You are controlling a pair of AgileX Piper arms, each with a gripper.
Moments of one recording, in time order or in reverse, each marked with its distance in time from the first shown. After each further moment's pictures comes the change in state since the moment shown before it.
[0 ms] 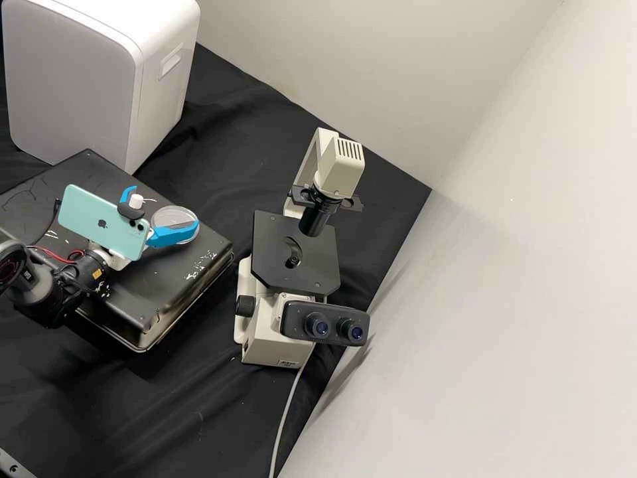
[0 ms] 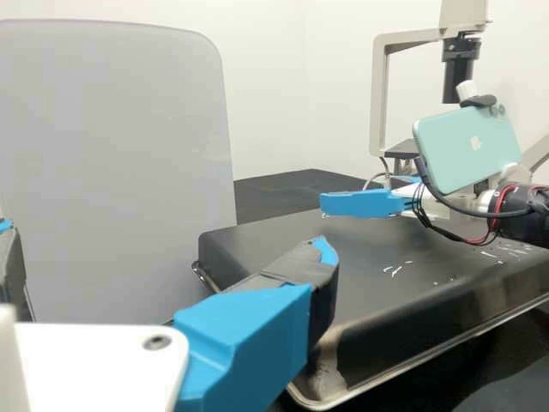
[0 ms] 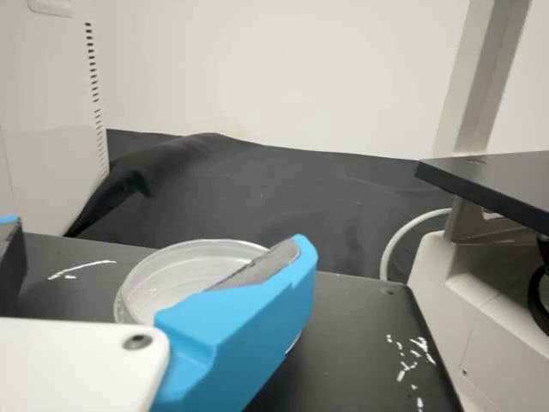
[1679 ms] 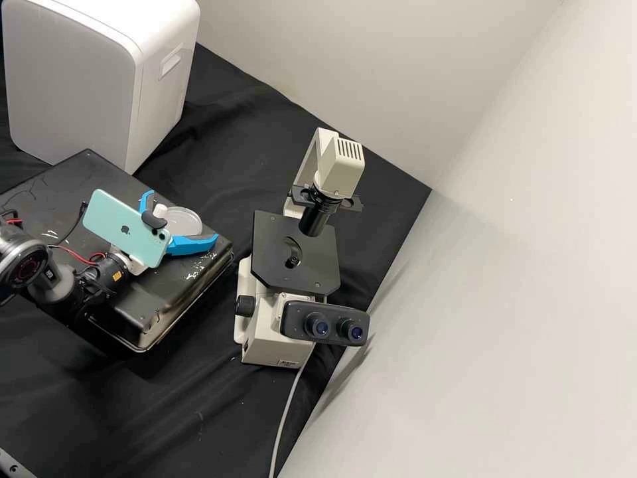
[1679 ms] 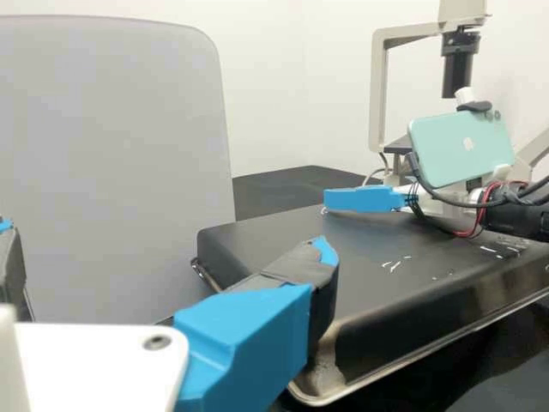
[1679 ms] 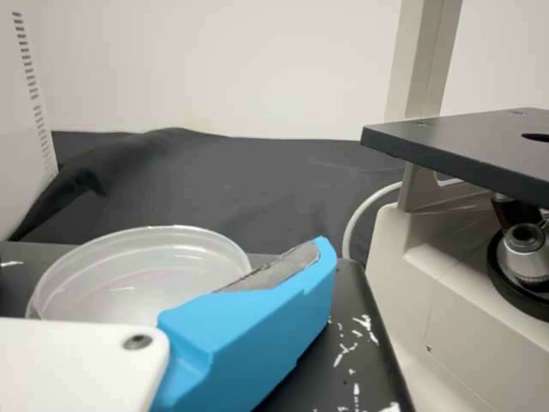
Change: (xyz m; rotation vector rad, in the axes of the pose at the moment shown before) left arm 0.001 -0.002 0.002 0.006 0.002 -0.009; right arm 0.021 0.006 0.024 0.074 -0.064 -0.011
